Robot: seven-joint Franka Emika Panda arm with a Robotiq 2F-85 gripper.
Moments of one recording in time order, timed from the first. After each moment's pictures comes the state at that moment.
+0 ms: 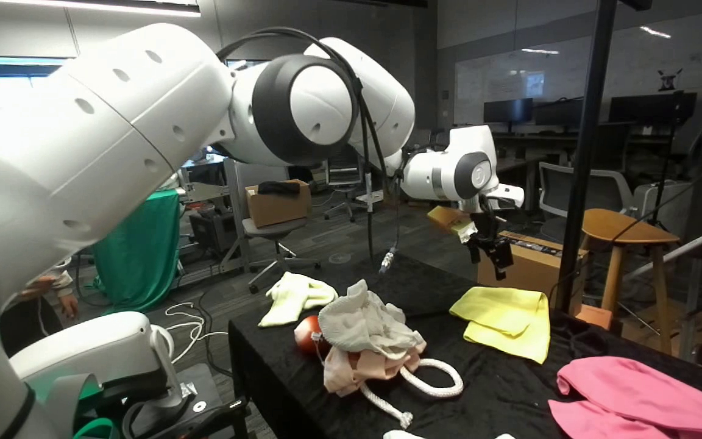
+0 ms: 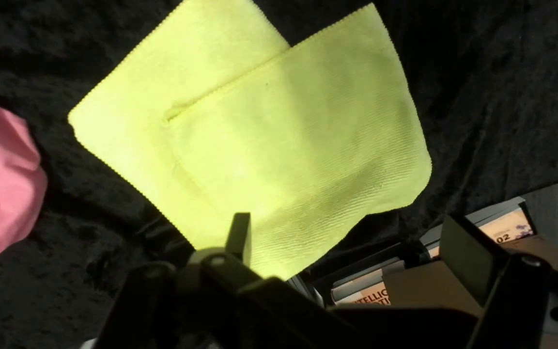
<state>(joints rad) 0.18 0.98 -0.07 -1.14 -0.08 2.29 0.51</state>
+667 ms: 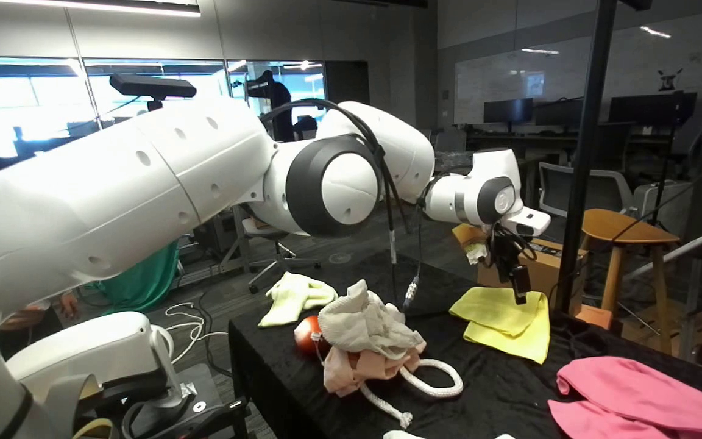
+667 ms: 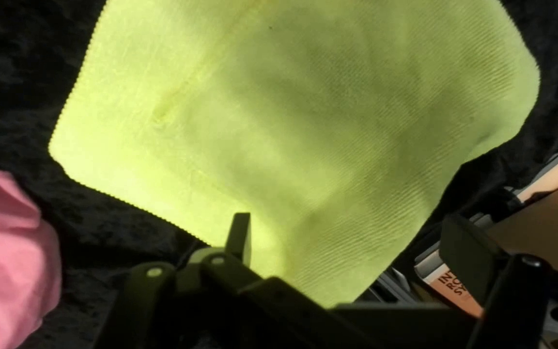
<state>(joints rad) 0.14 1.24 -0.12 -0.79 -0.03 2.20 0.75</state>
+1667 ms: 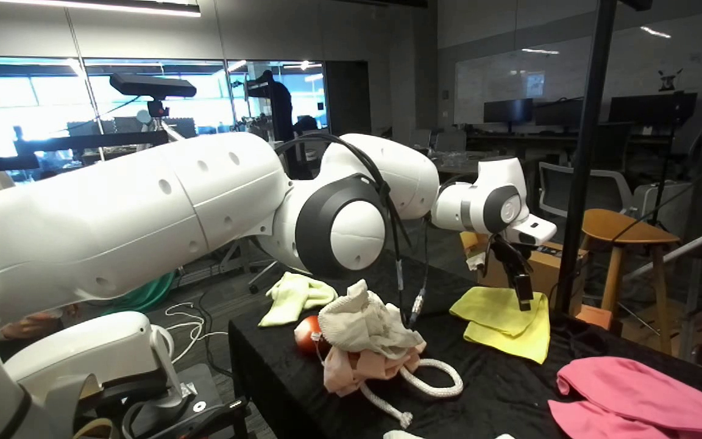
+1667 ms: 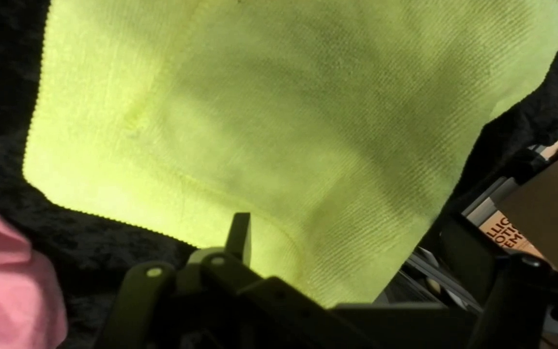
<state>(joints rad) 0.11 1.38 -0.13 -0.57 -0.03 2.15 0.89</state>
